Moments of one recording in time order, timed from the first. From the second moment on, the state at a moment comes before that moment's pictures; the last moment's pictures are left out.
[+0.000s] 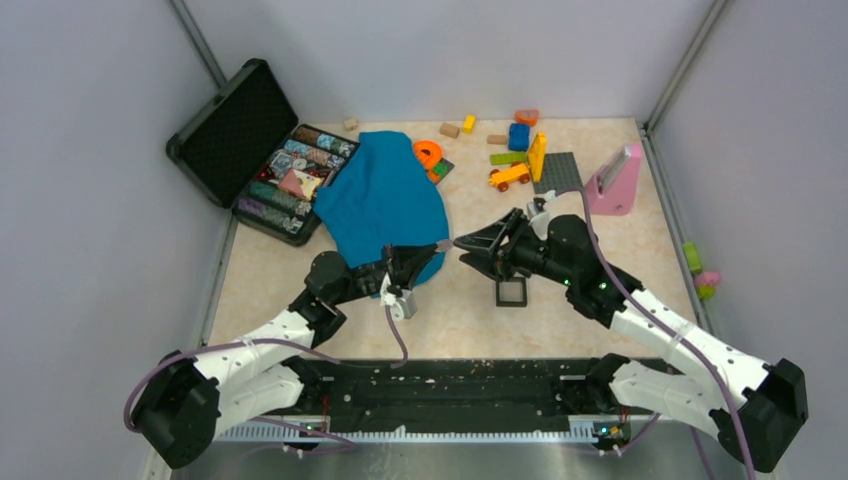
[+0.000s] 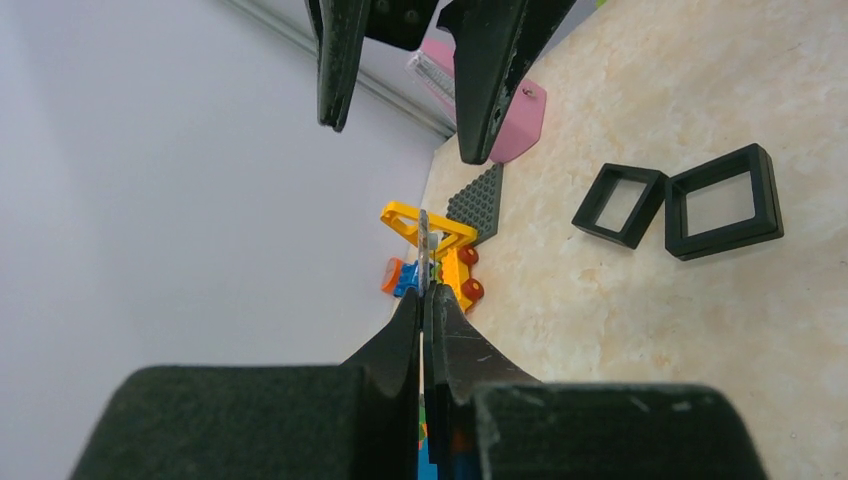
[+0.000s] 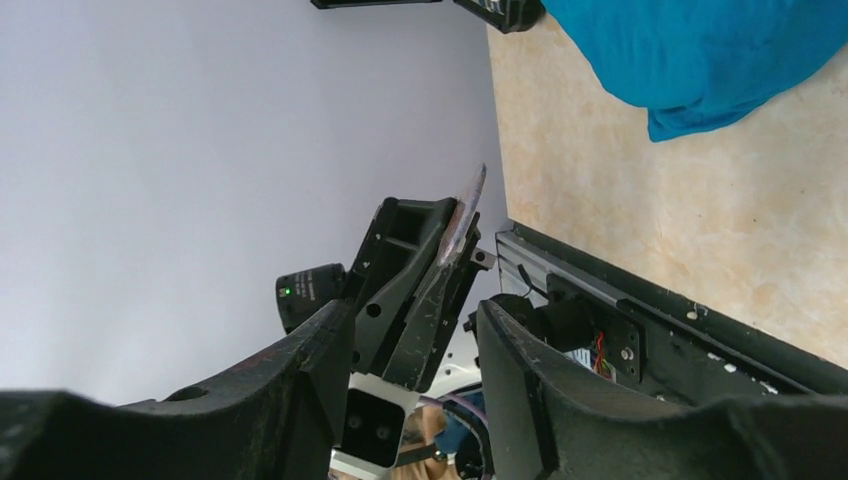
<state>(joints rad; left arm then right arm) -0.67 0.98 0.39 0.72 0.64 0.89 0.72 0.93 0.73 -0.05 -0.25 1.49</state>
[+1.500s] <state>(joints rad) -0.68 1.00 0.42 0.74 0.63 -0.06 0.73 0.86 0.63 0.08 -0.23 0.78</state>
